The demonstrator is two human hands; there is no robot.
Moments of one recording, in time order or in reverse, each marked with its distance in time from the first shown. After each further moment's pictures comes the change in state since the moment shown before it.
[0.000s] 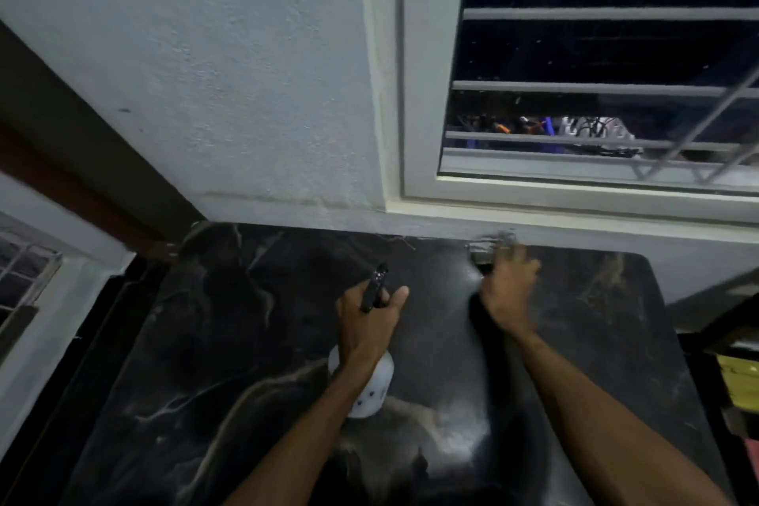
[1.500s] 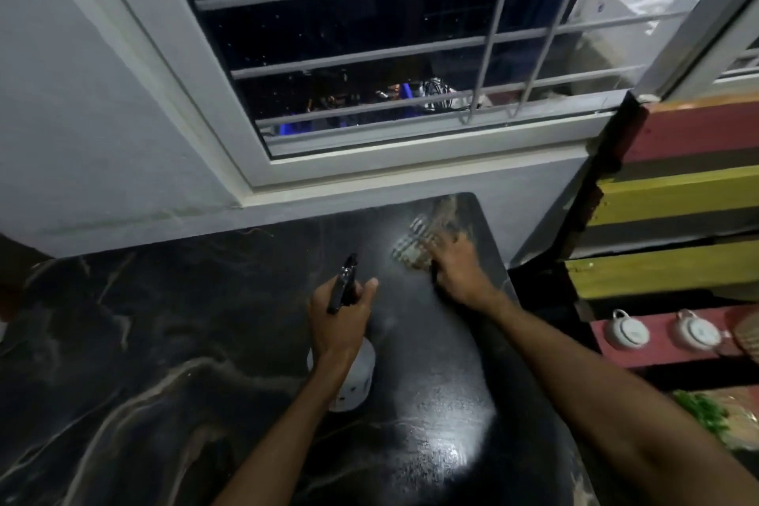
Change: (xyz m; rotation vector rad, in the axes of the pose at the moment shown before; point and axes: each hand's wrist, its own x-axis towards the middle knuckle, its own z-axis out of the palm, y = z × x) left_hand -0.122 0.067 0.124 -0.065 -0.165 0.174; right_hand -0.034 0.187 -0.079 -0.048 -0.147 -0.360
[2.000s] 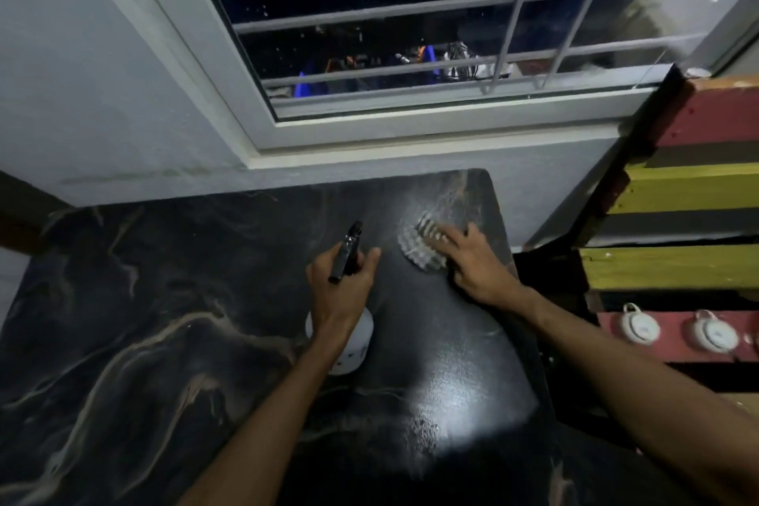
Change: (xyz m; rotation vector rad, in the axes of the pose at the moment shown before) left_hand -0.005 0.005 0.020 0.064 0.089 0.017; right_hand -0.026 0.041 0.003 0.019 -0.104 -0.242
